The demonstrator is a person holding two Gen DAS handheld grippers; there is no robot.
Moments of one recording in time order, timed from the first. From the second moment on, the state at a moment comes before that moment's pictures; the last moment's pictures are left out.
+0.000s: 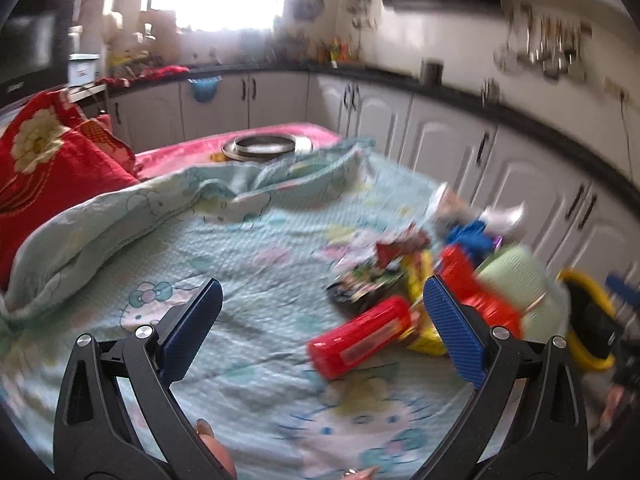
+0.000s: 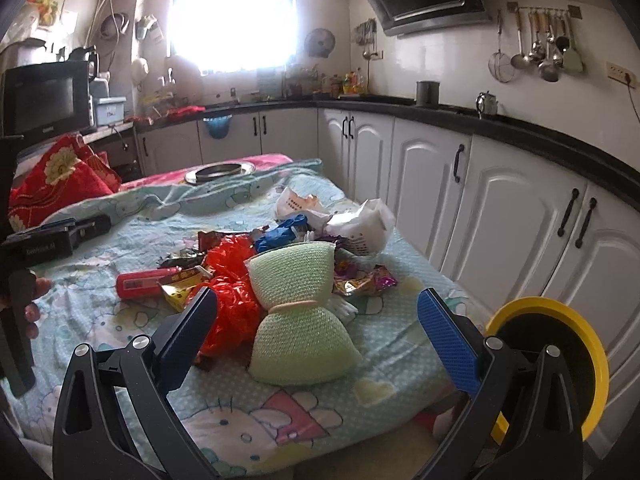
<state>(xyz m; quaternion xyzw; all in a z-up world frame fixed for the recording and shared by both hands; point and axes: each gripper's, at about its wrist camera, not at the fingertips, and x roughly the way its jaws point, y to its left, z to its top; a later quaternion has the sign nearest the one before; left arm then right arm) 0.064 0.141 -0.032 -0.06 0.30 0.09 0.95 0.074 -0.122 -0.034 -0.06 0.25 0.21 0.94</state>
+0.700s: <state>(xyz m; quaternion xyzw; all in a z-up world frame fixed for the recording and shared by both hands) 0.114 0.154 -0.086 -0.01 0.41 -0.09 0.91 0.133 -0.093 -0.085 -0.09 0.38 0.22 0.89</state>
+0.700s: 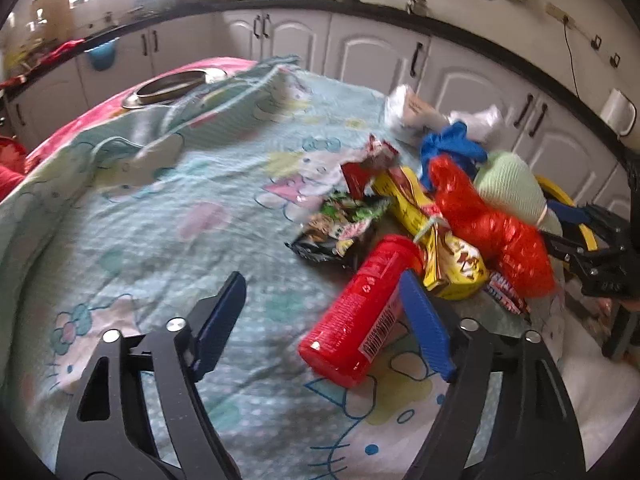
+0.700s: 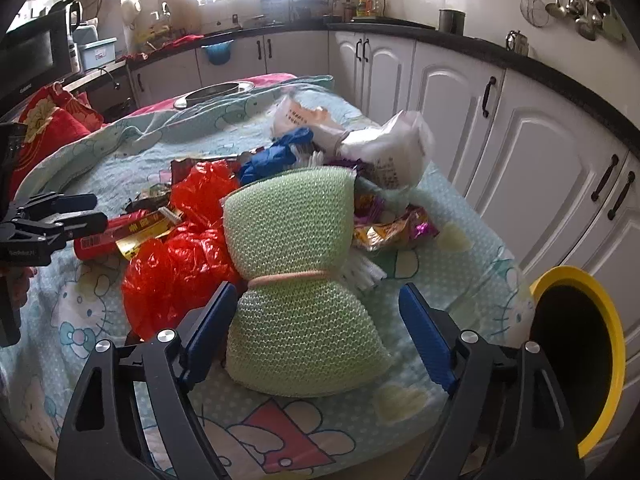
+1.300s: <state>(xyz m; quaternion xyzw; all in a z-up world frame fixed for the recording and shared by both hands) 0.102 0.130 -0.103 0.01 0.44 -0.12 0.89 0.123 -0.112 -0.079 -0.05 0.39 0.24 0.89</state>
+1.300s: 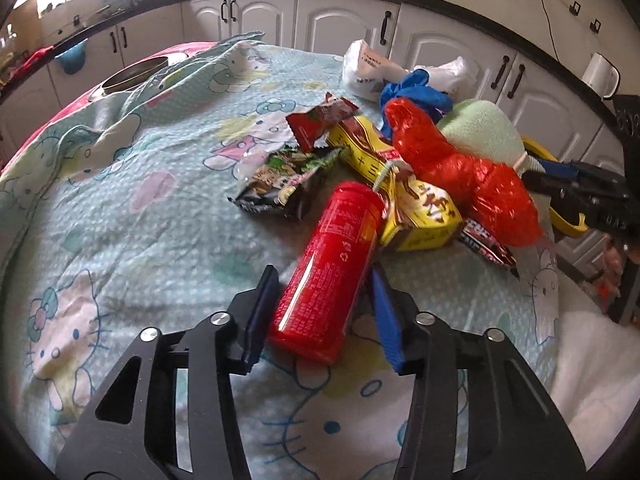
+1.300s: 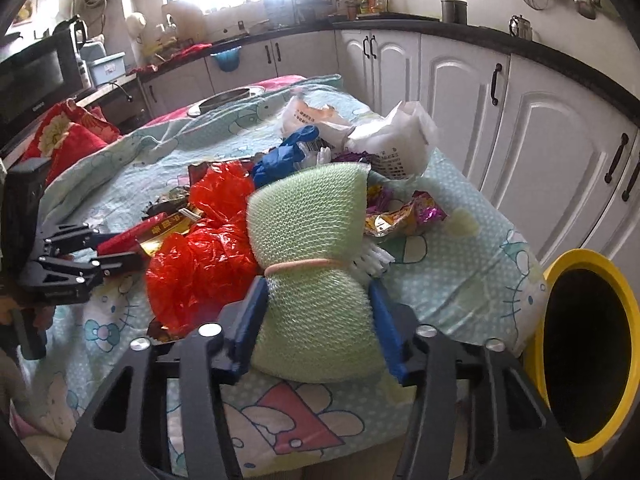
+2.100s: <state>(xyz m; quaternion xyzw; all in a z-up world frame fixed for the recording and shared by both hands) 0.056 0.121 -0.028 -0.05 0.35 -0.10 0.93 0.090 -0.150 -0.030 -0.03 0.32 0.28 0.90</state>
